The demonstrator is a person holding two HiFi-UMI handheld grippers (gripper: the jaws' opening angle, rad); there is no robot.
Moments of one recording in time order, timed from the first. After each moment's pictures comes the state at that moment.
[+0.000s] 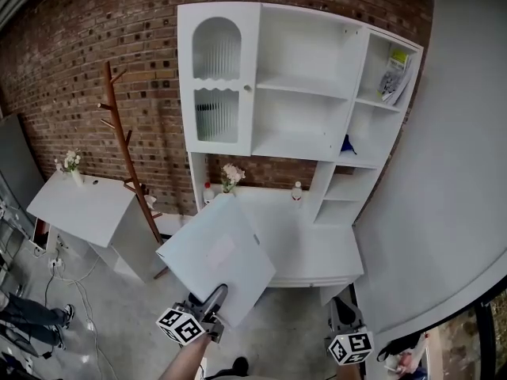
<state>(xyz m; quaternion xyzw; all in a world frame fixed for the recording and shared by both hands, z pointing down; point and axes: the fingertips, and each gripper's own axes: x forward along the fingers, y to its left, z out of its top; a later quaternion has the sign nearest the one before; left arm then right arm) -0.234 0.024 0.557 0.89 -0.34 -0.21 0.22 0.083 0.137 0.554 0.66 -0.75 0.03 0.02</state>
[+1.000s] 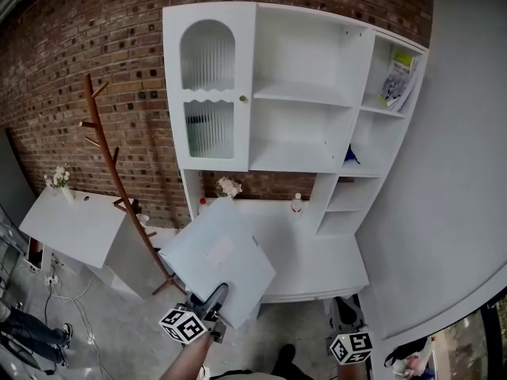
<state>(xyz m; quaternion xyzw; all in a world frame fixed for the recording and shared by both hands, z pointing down) -0.233 -0.082 0.568 0.88 -0.34 -0.20 0.25 0.082 0.054 0.555 0.68 -0.73 0.04 0.02</state>
